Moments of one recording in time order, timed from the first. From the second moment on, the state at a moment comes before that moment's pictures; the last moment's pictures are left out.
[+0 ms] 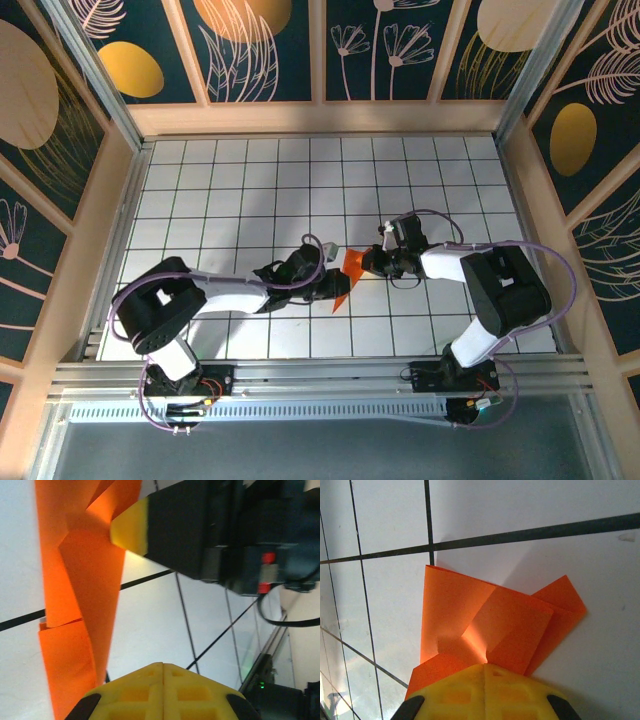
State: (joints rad) left arm -0.96 1.68 0.71 0.32 0.26 -0.99; right arm 0.39 1.62 0.62 0.02 -0.49 0.60
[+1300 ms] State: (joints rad) left arm -0.96 1.77 0.72 0.33 0.23 -0.99; right arm 0.41 1.63 0.64 0.00 -0.47 0.57
